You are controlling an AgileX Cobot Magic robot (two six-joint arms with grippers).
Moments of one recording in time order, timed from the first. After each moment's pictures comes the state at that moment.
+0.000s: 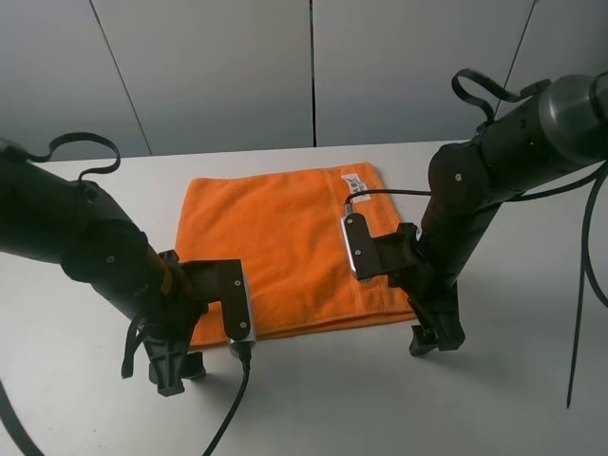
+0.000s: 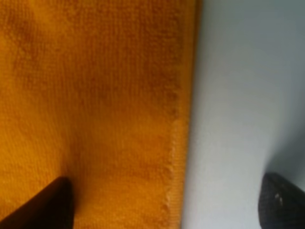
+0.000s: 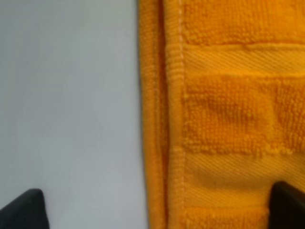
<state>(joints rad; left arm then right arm) -0.69 1.83 -0.71 0.14 0.37 0.50 0.54 1.93 -0.84 0.12 0.55 -1.21</state>
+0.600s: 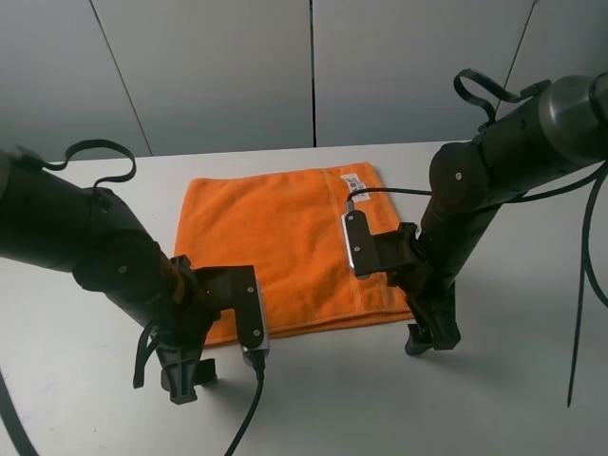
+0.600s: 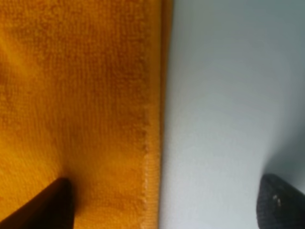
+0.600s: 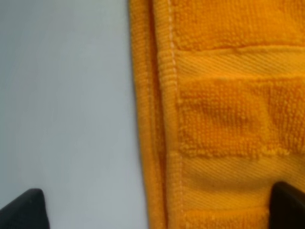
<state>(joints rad) -0.74 1.85 -0.72 0.14 0.35 0.46 0.54 1.93 -0.84 0.15 0.54 -1.21</state>
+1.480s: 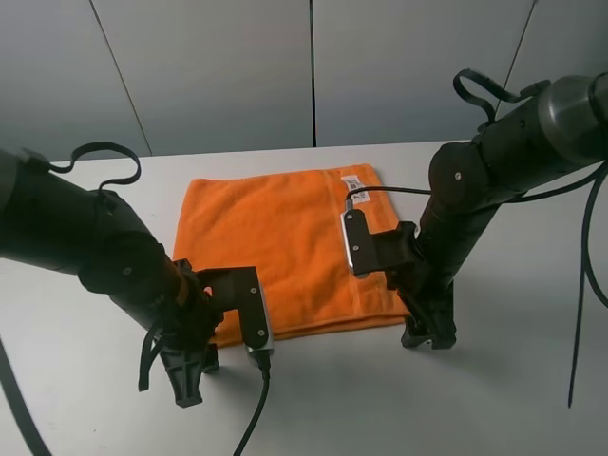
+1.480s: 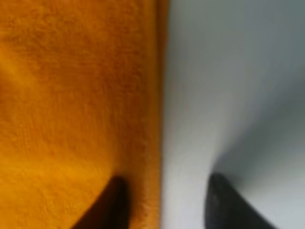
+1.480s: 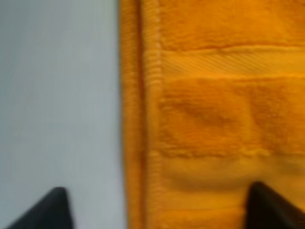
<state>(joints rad) -0.74 1.86 -0.72 0.13 0.35 0.45 0.54 1.93 -0.84 0.15 0.52 -1.20</state>
